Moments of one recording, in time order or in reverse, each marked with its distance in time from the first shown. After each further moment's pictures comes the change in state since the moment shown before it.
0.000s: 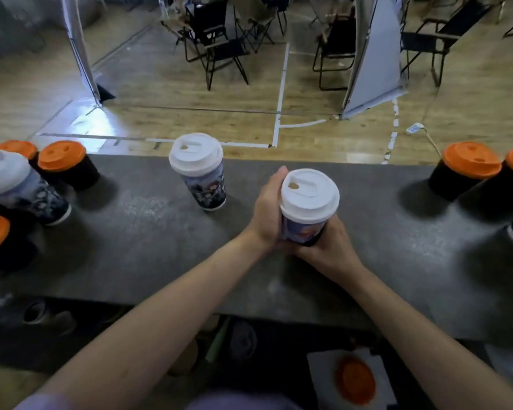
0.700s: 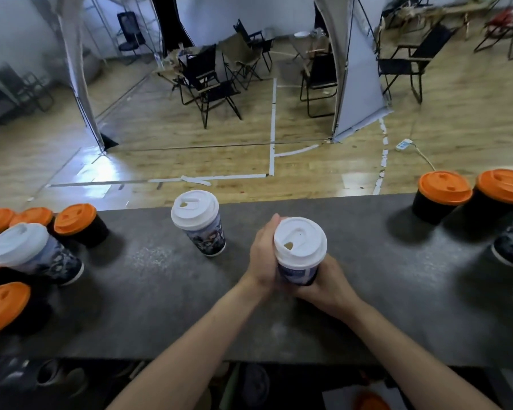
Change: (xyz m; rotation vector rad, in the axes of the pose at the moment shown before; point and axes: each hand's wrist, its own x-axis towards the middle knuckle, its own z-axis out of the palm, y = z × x) left_hand -0.011 0.019 0.013 0.148 0.110 -0.005; right_hand 0.002 0.001 -0.007 -0.080 -0.016 0.094
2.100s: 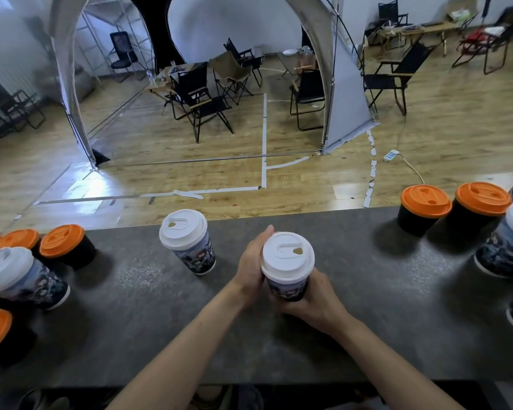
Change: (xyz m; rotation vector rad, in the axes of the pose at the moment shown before) left_hand 0.012 0.007 -0.003 -0.015 -0.159 -0.096; right_hand -0.002 0.000 -0.002 -0.008 0.038 0.032
